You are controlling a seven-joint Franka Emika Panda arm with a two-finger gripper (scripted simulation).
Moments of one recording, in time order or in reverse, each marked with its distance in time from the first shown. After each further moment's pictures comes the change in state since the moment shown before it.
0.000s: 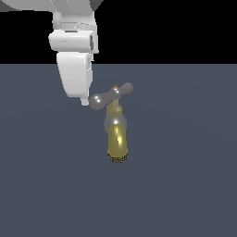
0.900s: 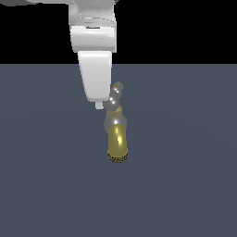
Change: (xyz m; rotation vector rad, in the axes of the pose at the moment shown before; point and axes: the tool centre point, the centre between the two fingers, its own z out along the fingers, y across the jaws) arm 0.038 0.033 0.000 -0.006 0.001 -0.029
